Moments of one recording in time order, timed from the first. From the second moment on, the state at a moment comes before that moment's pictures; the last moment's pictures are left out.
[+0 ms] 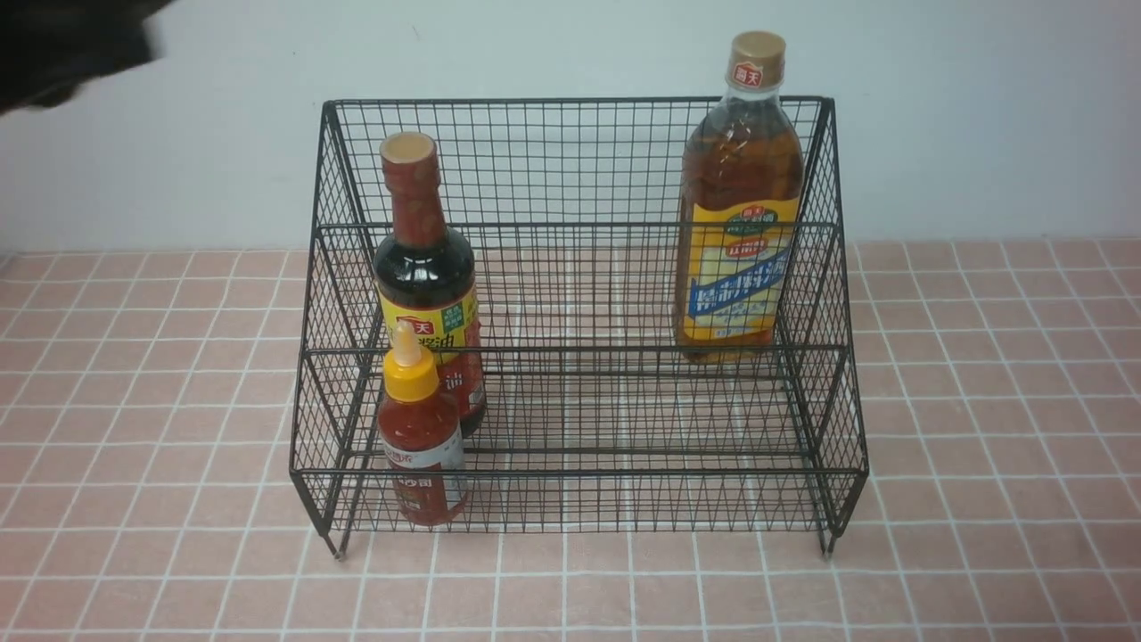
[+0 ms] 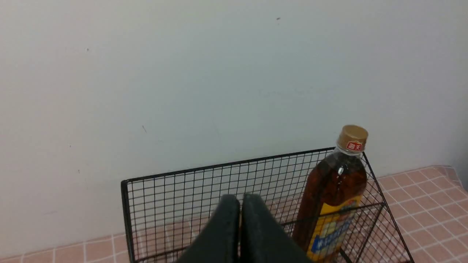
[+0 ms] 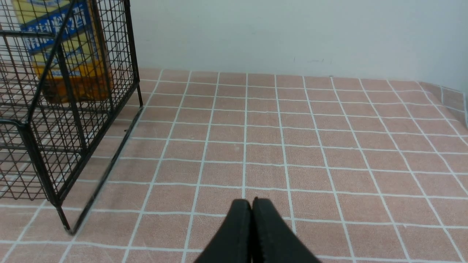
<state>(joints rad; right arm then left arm) 0.02 -0.01 0.02 -0.07 0.38 0.07 -0.35 0.84 -1.11 -0.09 0.51 -0.03</state>
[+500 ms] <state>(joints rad) 0.02 -0.01 0.02 -0.07 0.38 0.07 -0.35 0.63 -1.11 -0.09 0.68 -0.02</state>
